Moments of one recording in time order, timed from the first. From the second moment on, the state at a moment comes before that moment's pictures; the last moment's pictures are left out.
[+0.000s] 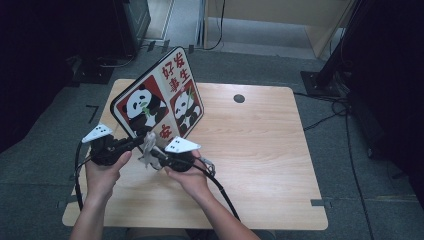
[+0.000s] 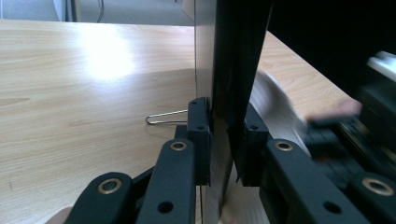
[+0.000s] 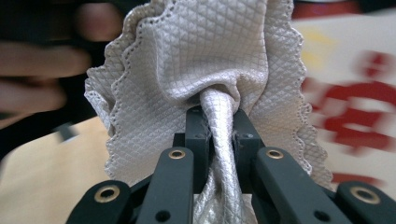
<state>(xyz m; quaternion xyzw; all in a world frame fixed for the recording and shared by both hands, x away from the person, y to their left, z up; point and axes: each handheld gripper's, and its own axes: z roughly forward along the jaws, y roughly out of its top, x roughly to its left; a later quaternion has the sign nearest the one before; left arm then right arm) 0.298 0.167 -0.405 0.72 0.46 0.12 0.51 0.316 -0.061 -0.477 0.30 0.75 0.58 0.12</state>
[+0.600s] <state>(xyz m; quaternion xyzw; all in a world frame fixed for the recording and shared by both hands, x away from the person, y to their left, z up) 0.298 0.168 -0.406 0.71 0.46 0.12 0.51 0.315 -0.068 -0.502 0.29 0.78 0.55 0.10</state>
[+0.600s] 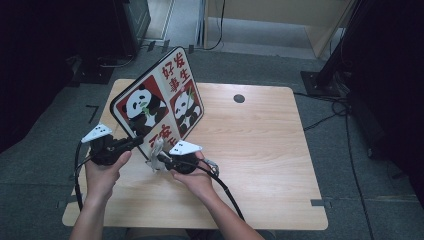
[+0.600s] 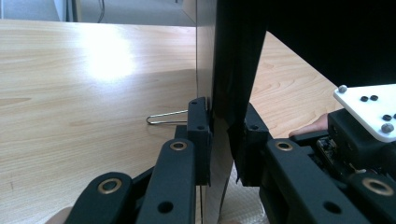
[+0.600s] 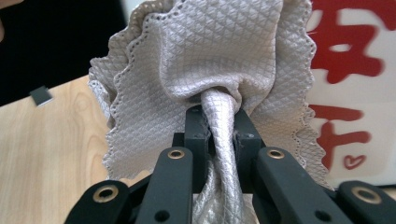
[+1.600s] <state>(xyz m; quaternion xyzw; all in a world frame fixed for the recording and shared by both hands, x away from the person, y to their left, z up) 0.298 0.173 -0.407 0.72 0.44 0.11 0.52 0.348 -0.096 -0.501 0.35 0.75 0.53 0.16</state>
